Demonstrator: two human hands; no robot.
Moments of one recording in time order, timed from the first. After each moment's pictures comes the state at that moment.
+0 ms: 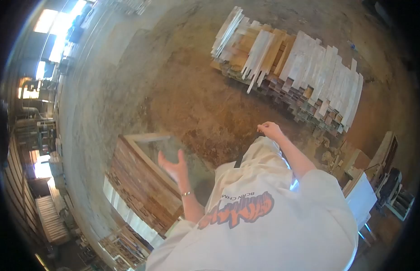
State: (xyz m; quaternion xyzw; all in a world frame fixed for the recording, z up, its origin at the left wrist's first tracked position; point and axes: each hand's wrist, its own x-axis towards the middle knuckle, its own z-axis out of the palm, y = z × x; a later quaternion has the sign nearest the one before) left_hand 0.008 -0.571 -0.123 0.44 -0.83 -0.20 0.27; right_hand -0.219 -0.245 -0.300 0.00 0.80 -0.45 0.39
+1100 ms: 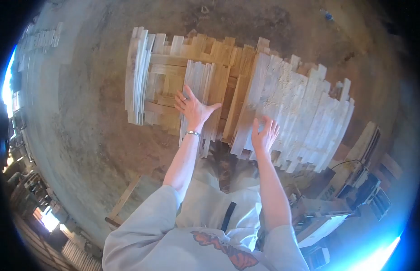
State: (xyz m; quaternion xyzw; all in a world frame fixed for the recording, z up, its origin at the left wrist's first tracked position) left_hand -0.711 -0.394 -0.436 0.18 -0.95 -0.20 -0.14; right_hand -0.603 -0.157 -0.428 0.19 0.96 -0.19 -0.06
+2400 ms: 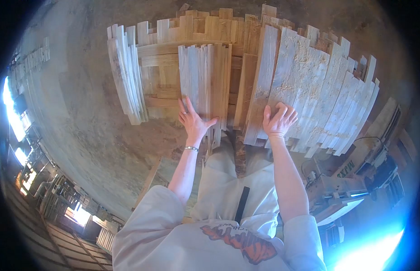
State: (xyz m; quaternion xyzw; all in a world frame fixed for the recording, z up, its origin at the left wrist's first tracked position) left_hand -0.630 -0.454 -0.468 0.08 -0.96 -0.17 -0.23; right_hand -0.598 -0.152 -0.465 0.16 0.98 -0.12 -0.06
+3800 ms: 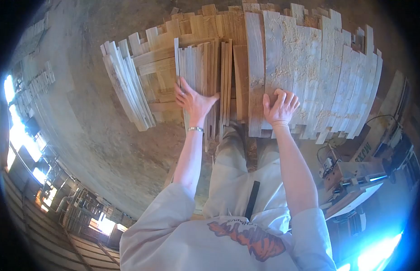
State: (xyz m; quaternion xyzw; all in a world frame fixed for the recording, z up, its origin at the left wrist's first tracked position) left_hand -0.713 -0.407 -0.465 0.09 -0.97 -0.12 -0.19; right_hand -0.596 -0.152 -0.464 0.19 0.97 -0.14 -0.04
